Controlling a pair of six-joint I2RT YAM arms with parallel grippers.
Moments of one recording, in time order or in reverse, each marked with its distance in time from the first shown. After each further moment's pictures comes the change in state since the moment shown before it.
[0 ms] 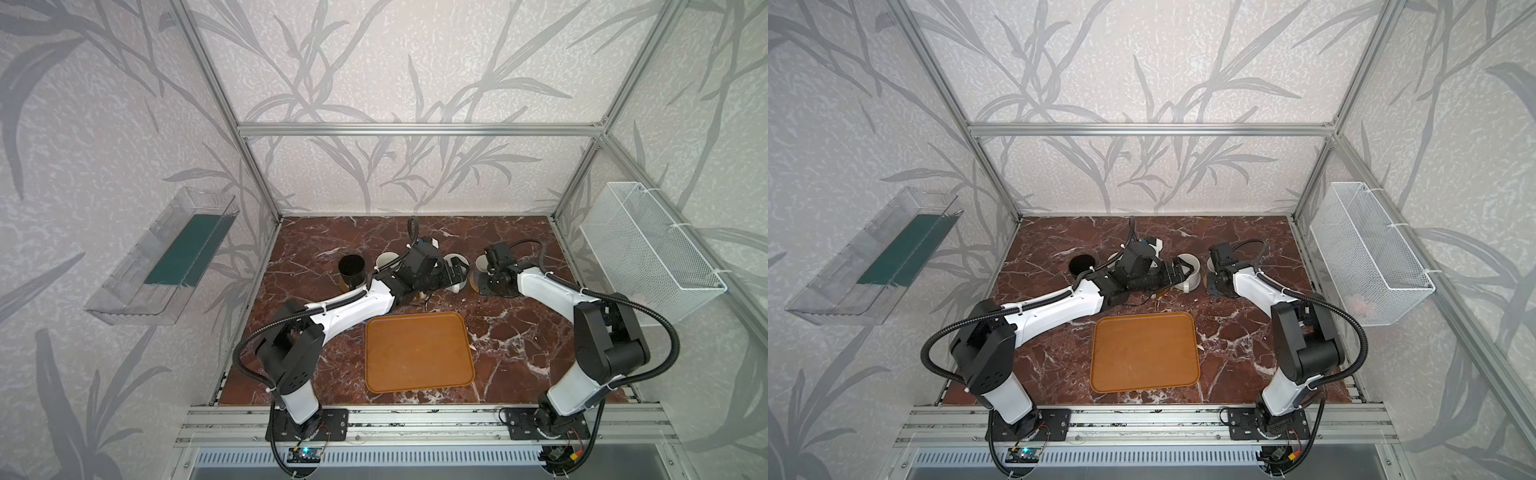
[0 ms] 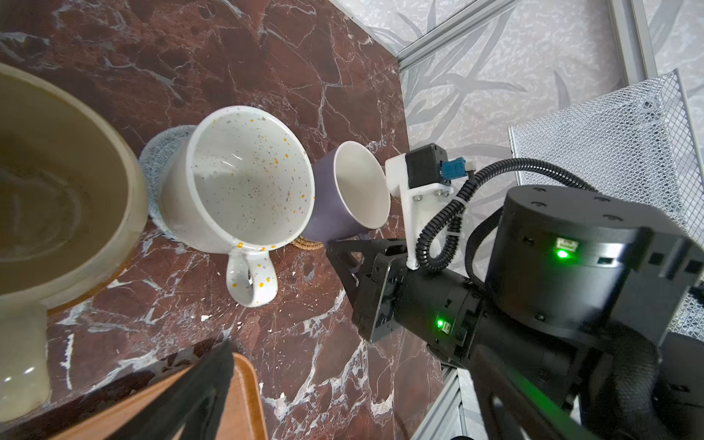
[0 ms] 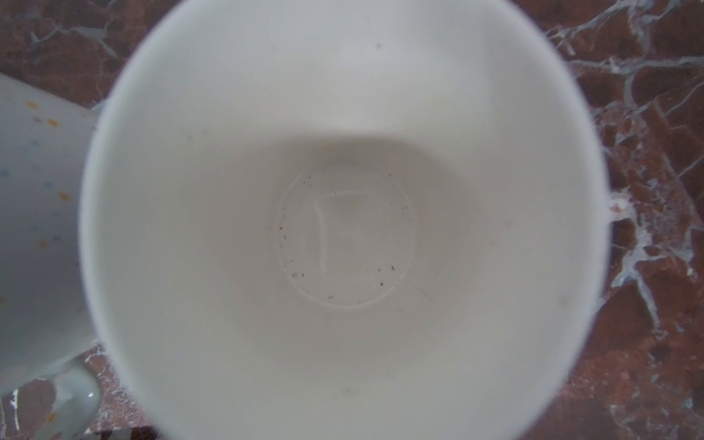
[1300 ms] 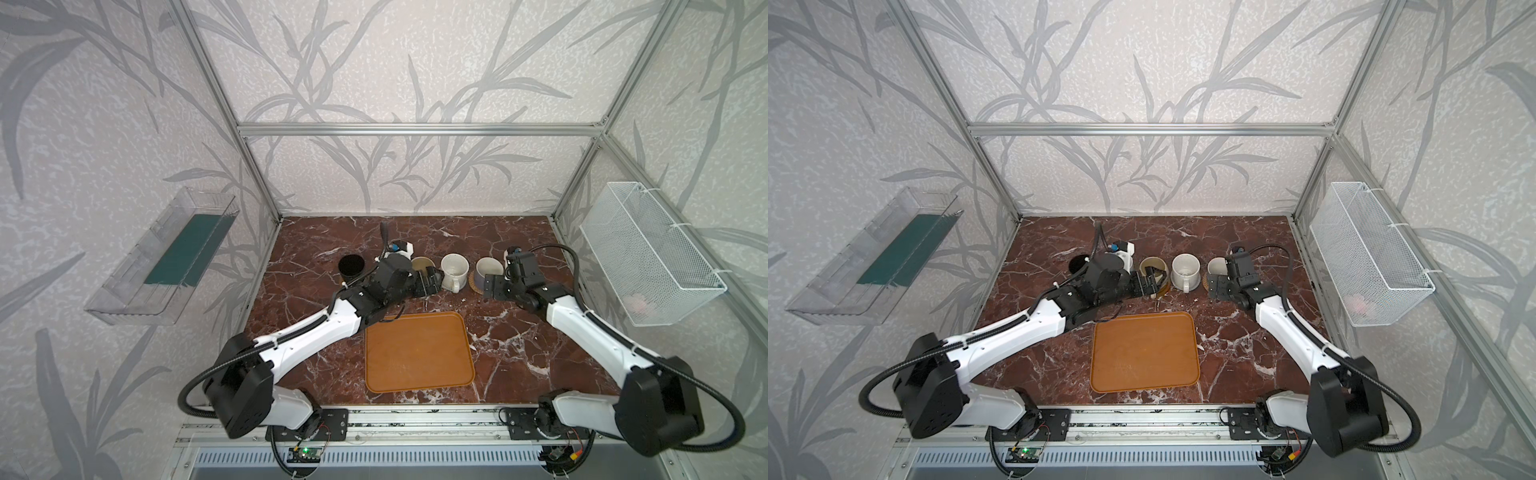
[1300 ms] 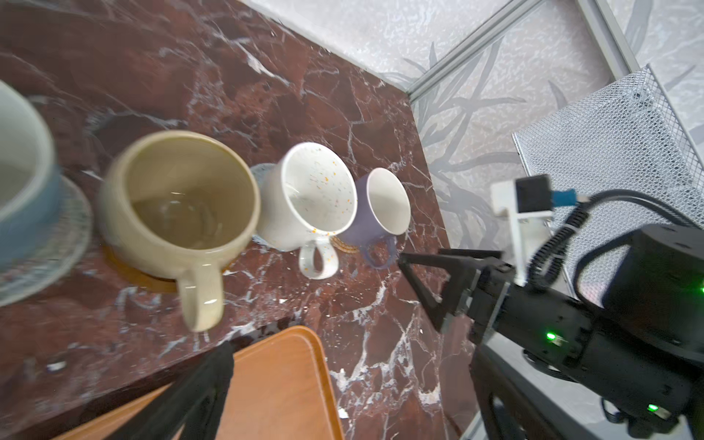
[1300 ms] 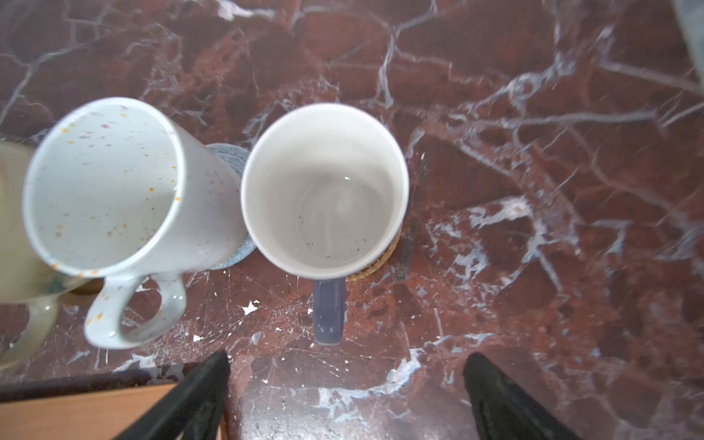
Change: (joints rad) left arm 0.053 -0.346 -0.266 -0.049 -0.144 0.196; right arm -0.005 -0.439 -0.224 0.070 0.019 0.000
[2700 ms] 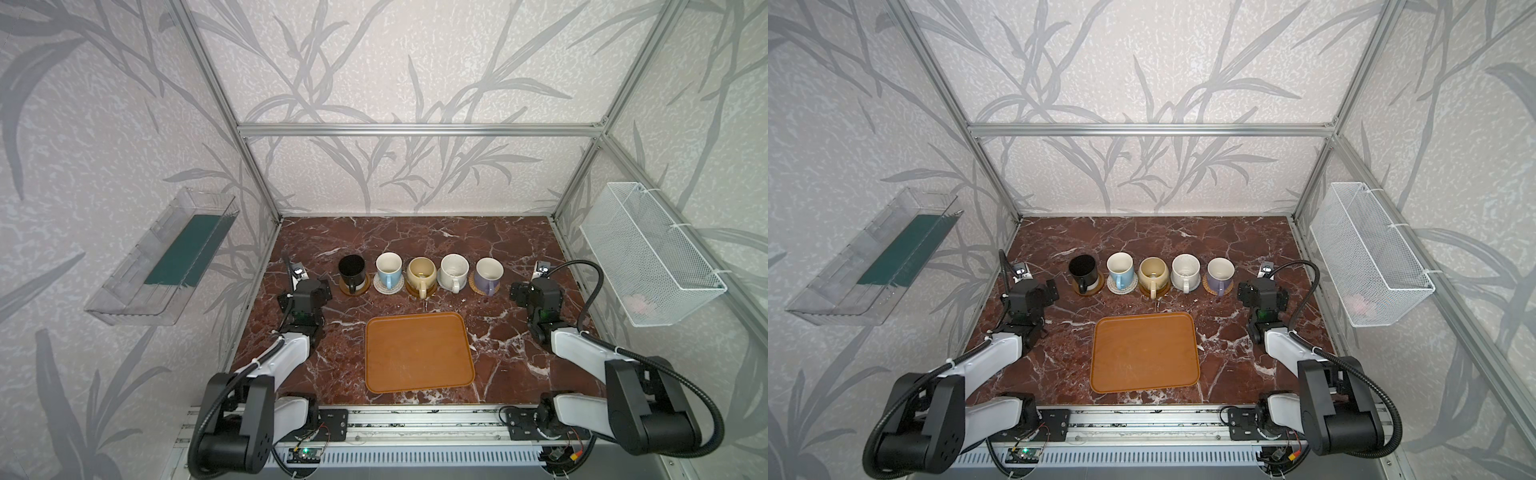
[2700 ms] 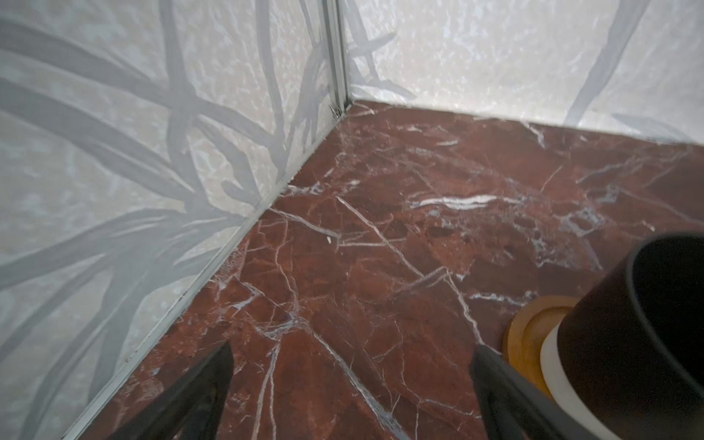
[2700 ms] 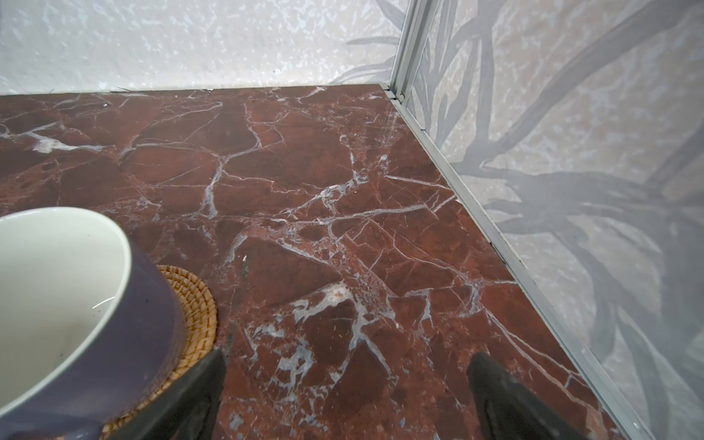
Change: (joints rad) left arm 0.694 -0.105 -0.597 0.522 -0.463 0.662; right arm -0.204 0.059 -0.433 0.866 0.236 -0.249
